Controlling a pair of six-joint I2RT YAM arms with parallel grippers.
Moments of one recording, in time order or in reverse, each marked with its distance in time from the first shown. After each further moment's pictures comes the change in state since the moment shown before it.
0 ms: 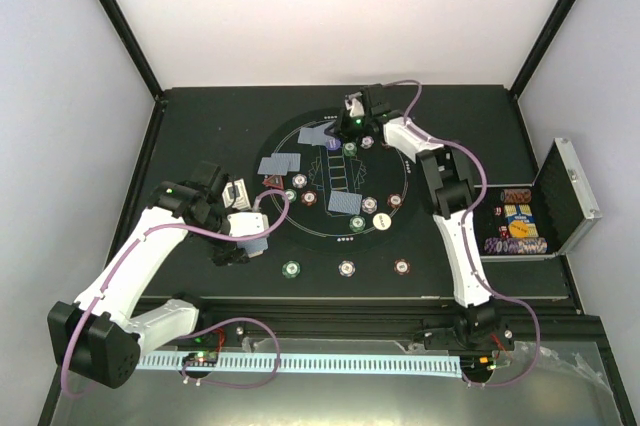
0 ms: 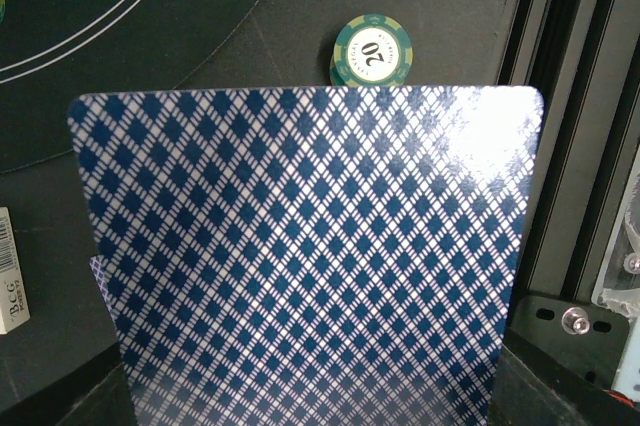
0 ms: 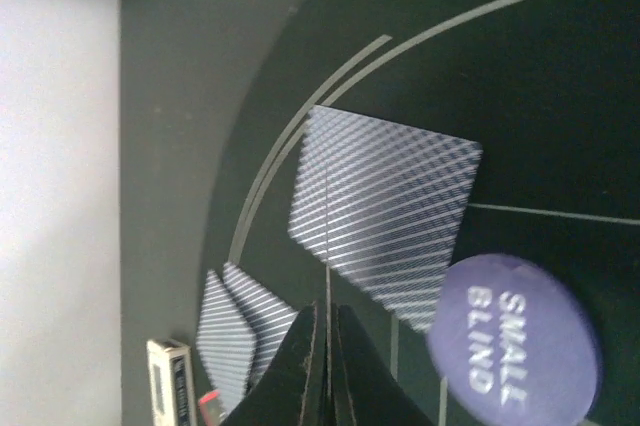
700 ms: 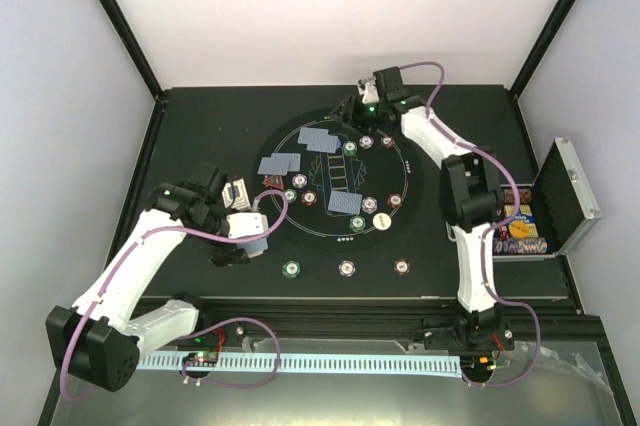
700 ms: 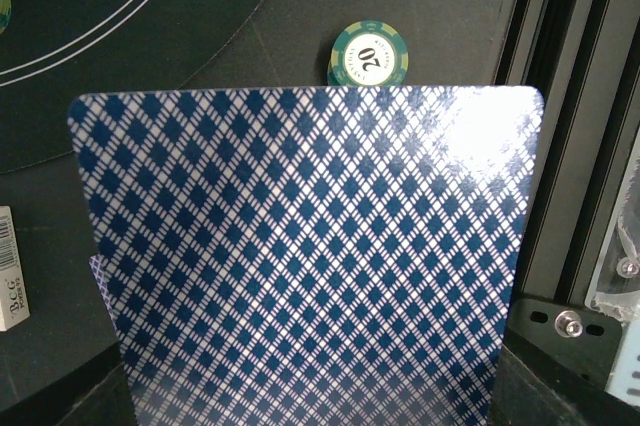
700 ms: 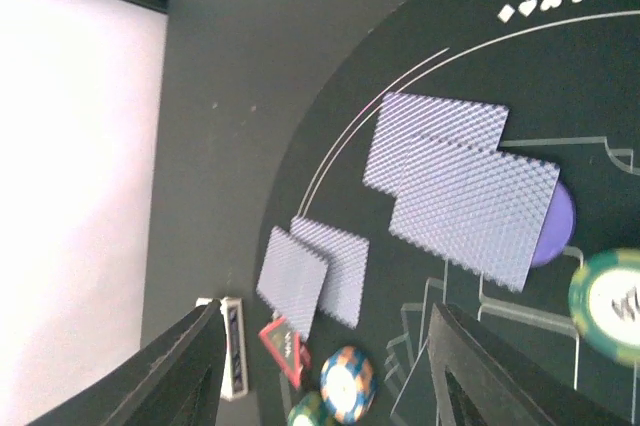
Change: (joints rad) left arm 0.000 -0.014 0.000 -0.005 0.008 -0.011; right arm -0.013 -0.198 -0.070 -0.153 0.065 -0.059
